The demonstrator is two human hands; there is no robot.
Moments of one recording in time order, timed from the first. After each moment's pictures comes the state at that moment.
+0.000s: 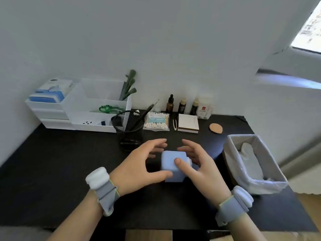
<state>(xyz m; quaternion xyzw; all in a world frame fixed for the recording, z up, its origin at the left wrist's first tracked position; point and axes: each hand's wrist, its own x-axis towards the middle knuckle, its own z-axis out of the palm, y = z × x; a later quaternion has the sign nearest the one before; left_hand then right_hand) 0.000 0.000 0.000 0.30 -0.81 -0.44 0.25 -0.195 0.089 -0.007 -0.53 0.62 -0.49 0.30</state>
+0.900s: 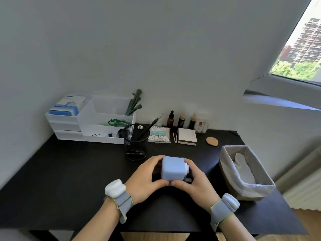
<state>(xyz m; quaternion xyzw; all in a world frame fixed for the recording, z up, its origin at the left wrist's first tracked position) 0.002 0.004 -0.022 0.32 -0.81 -0.43 0.26 -0.188 0.094 -0.019 -0.58 0.64 -0.40 0.30</state>
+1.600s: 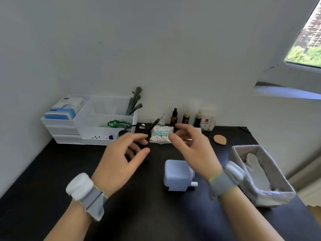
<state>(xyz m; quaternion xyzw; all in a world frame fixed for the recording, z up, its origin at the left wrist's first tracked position) 0.041 -0.014 0.051 0.37 -0.80 -0.27 0.39 -0.171 0.030 0.056 -0.56 0.63 -0.48 0.23</state>
